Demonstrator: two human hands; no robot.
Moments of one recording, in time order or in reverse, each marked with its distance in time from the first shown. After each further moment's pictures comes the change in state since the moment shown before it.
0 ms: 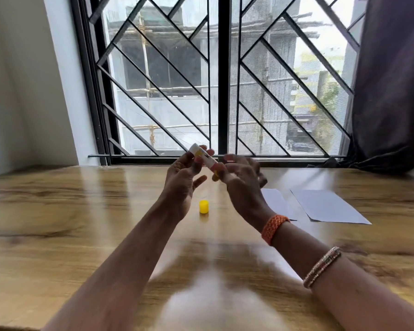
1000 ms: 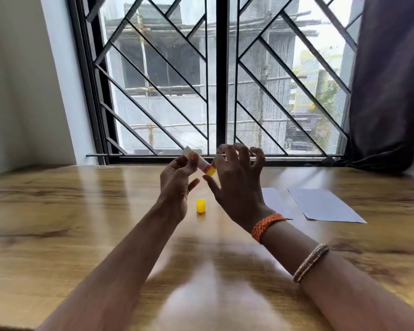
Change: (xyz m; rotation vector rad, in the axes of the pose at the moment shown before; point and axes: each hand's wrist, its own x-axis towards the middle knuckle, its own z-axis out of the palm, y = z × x) left_hand 0.001 -0.005 0.000 -0.011 0.191 -0.049; right_hand -0.003 -0.004 -0.003 -0.844 0.130 -0.427
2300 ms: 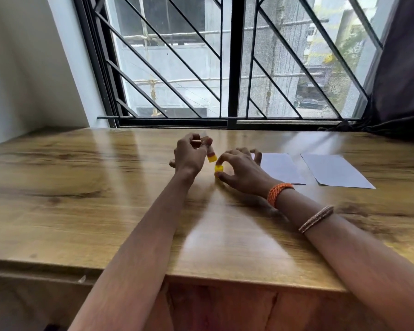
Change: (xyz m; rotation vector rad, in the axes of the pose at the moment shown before) left_hand 0.012 -0.008 -0.027 0.765 0.168 0.097; right_hand -0.017 0.003 0.047 0.438 -0.539 -0.011
